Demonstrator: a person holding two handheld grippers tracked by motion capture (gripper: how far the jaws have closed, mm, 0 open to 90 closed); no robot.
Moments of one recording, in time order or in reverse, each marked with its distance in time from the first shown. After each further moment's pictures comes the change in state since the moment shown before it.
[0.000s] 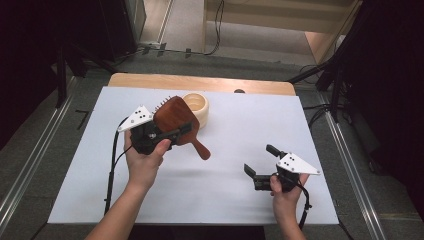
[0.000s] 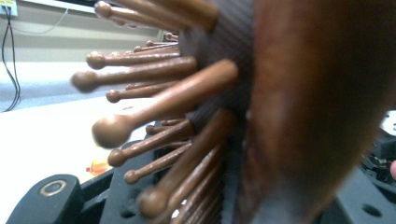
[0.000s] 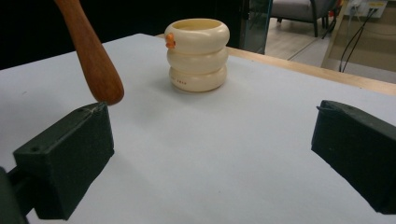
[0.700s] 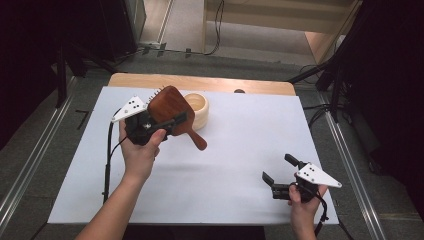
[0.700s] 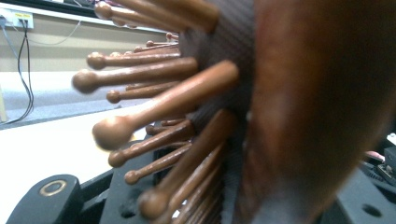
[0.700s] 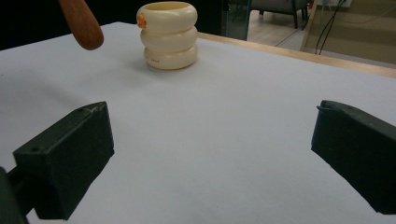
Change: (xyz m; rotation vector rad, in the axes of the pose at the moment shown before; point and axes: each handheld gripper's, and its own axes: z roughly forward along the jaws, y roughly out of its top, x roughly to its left) left arm 0.012 0.017 -0.002 -0.028 0.027 0.000; right arm -0.021 -0.023 -0.042 0.026 -0.071 0.015
